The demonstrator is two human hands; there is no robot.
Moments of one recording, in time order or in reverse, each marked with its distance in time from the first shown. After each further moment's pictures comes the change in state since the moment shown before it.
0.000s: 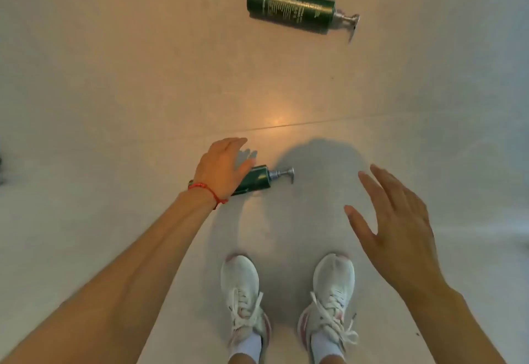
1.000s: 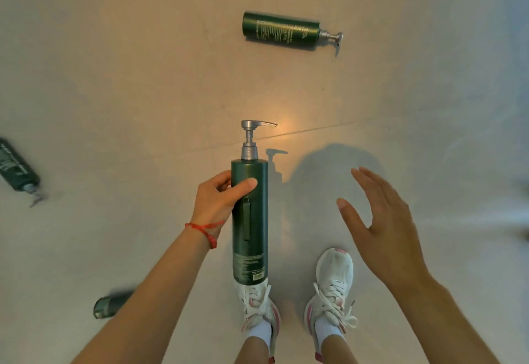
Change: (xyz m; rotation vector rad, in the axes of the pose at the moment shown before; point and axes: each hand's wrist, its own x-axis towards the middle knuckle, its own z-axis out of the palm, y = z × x) left_hand -0.071 0.049 -0.037 -0.977 0.096 -0.355; right_hand -0.010 -0.024 -0.048 0.367 -0.054 0.159
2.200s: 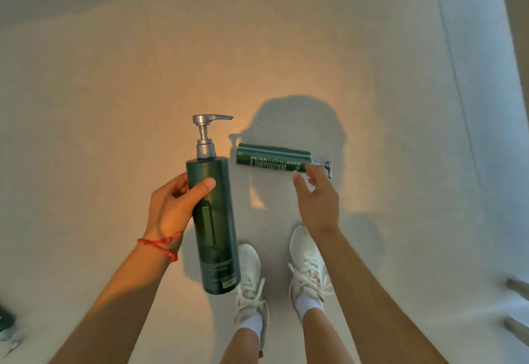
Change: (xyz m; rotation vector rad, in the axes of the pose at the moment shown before) left_hand 0.216 0.266 -0.038 -0.040 -0.021 0.094; right_hand 0.337 -0.142 -0.013 0.456 0.083 0.481
